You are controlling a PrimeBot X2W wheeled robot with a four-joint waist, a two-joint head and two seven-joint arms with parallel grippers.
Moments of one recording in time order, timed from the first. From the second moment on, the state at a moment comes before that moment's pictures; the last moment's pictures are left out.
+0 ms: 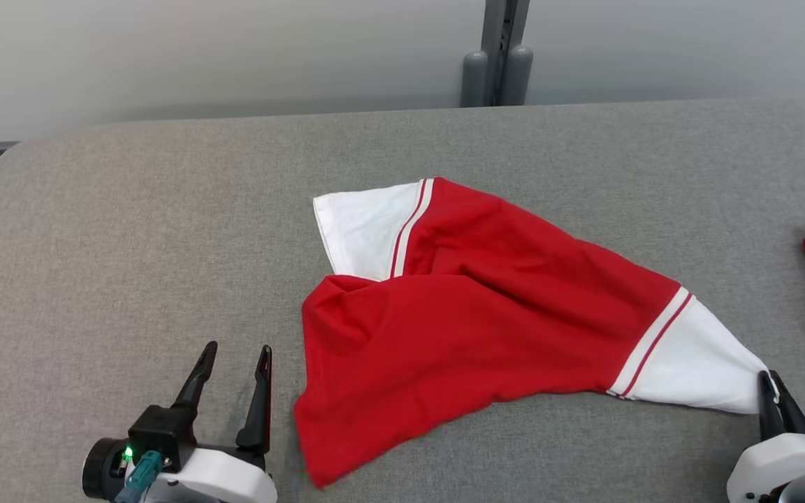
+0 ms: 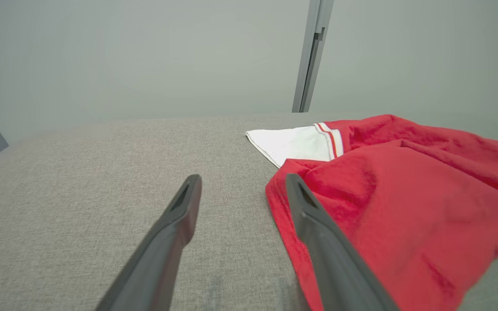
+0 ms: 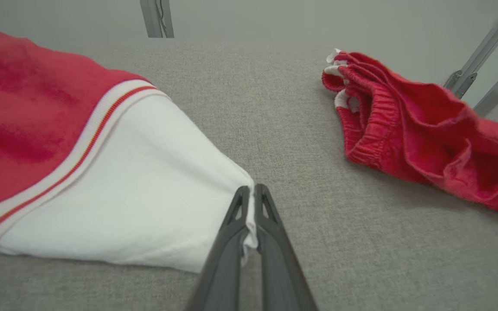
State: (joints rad) left arm -0.06 0.05 -0.10 0.29 -0.15 -0.04 -0.26; right arm -0.20 -0.08 -0.26 0.68 -0.06 0.13 -0.26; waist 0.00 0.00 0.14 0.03
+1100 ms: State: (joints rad) left arm -0.05 0.05 -0.22 0.47 -0.33 -0.08 -0.26; right arm -0.16 -0.05 -0.04 0.42 0.06 0.13 -0.26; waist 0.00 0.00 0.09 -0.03
